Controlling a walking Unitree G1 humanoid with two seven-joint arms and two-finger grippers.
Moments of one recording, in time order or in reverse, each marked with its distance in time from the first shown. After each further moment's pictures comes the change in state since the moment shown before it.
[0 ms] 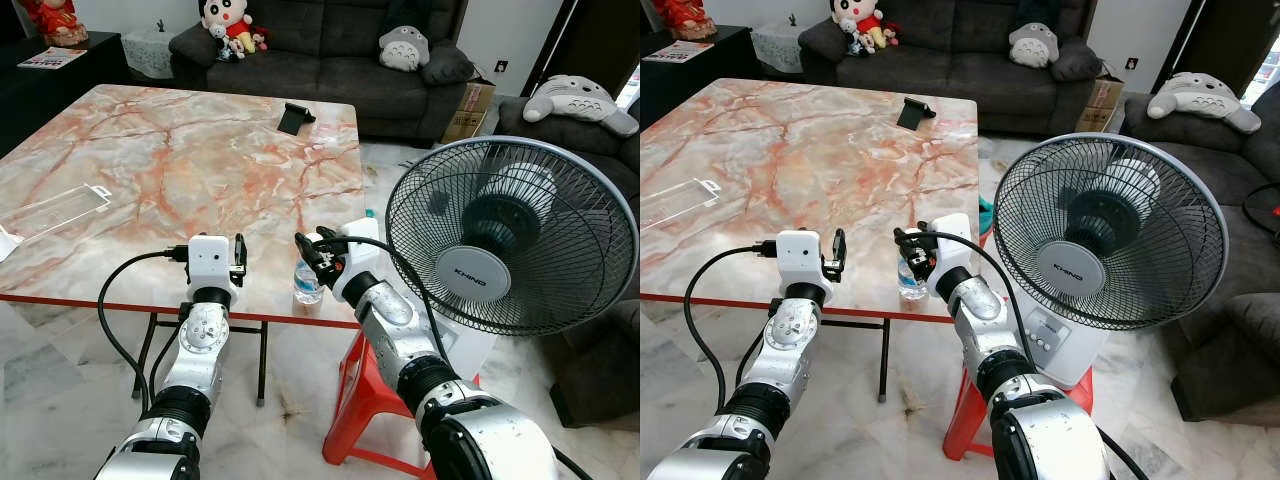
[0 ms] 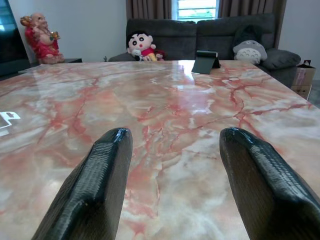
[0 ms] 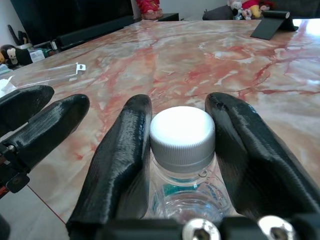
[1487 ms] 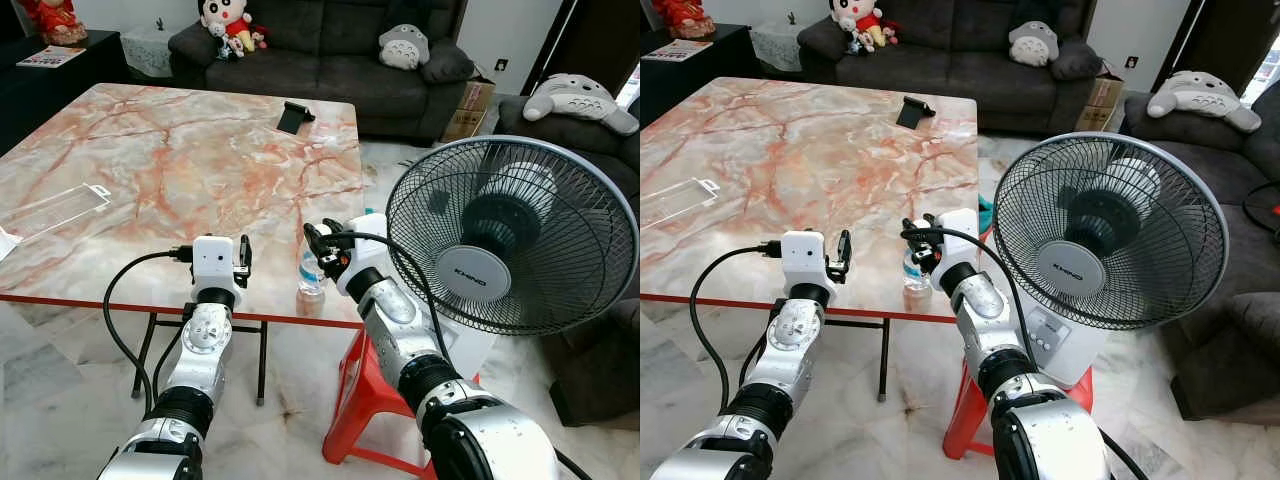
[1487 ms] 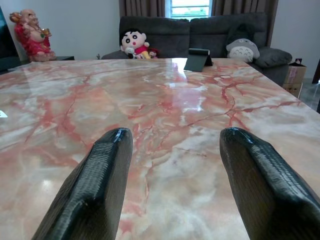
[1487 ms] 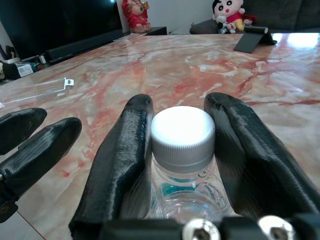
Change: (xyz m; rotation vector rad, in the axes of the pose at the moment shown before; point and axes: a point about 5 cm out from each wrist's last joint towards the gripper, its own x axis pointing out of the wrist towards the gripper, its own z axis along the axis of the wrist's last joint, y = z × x) left arm -0.001 -0.005 -0.001 -0.010 0.005 -0.026; right arm -0.001 -0.007 0.008 -0.011 -0.055 -0.055
